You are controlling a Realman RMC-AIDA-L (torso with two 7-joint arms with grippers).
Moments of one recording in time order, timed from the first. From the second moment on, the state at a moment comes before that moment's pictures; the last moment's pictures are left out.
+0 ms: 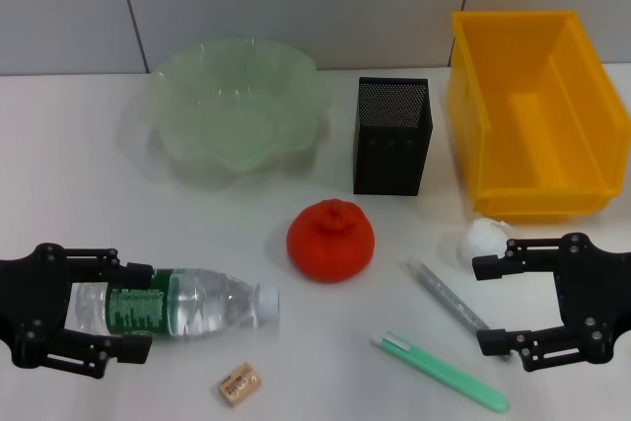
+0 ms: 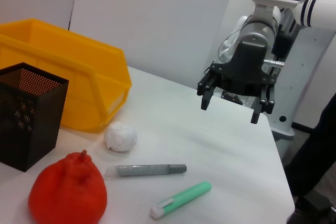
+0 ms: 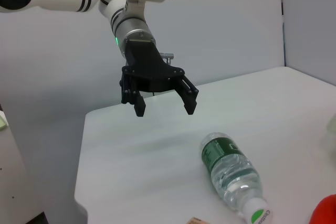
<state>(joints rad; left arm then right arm) -0.48 -1.87 0.73 0.73 2.05 1.97 -1.44 0.40 2.05 -0.83 -0.98 -1.96 -1.87 1.42</state>
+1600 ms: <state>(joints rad) -0.66 -2.07 0.82 0.62 2.04 1.38 -1.42 0.31 2.04 -0.59 -0.98 -2.10 -1.90 1.40</state>
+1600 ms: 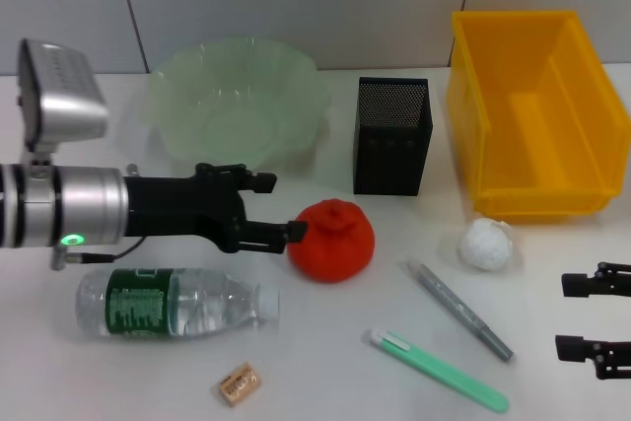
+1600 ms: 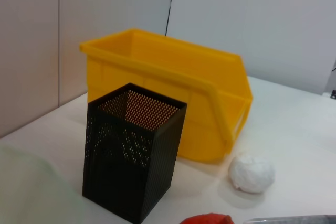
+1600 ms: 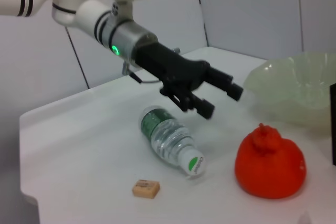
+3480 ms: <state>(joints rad) -0.82 -2.08 0.83 0.19 1.89 1.06 -1.02 0.33 2.06 -0.58 -0.98 -2.10 -1.85 1.40</state>
